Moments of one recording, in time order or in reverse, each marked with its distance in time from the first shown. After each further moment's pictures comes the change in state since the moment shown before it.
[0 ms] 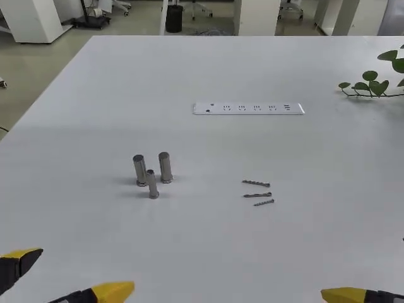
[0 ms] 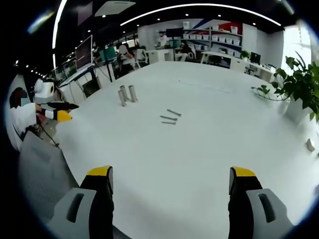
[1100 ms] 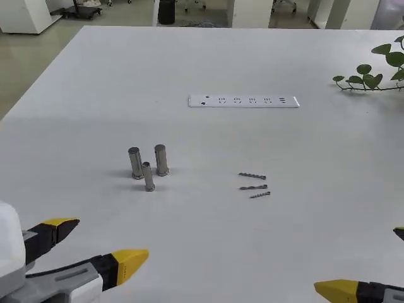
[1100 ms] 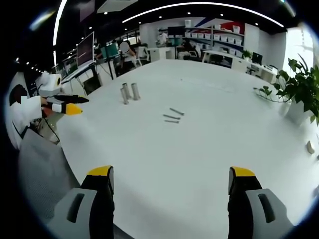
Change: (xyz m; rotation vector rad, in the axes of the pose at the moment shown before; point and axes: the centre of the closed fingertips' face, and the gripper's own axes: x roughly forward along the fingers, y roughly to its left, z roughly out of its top) left arm 0.034 -0.020 0.022 0.071 -0.021 -0.104; right arm 0.002 0.008 -0.001 -0.018 0.019 0.001
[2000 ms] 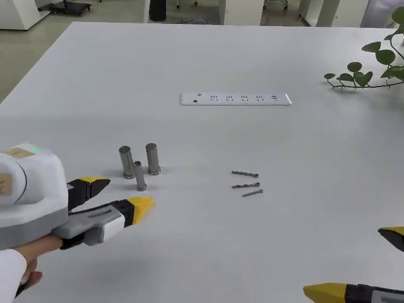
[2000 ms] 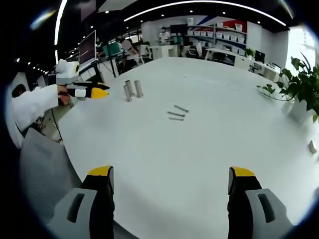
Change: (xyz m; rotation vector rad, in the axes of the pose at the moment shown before) left arm 0.054 0.016 0.044 0.076 -0.064 -0.004; right arm 0.002 0.009 -0.004 -0.004 0.022 0.024
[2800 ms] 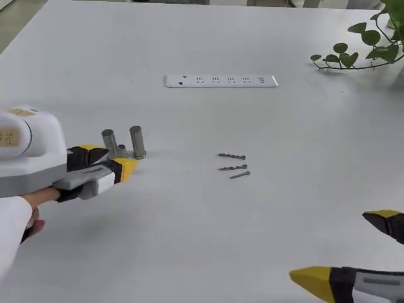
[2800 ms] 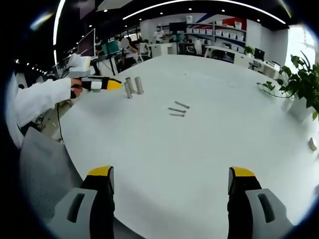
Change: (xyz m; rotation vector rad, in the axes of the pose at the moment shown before) left arm 0.037 0.020 0.010 0.010 -0.016 -0.012; right arm -0.002 0.005 -0.007 0.011 0.016 -0.001
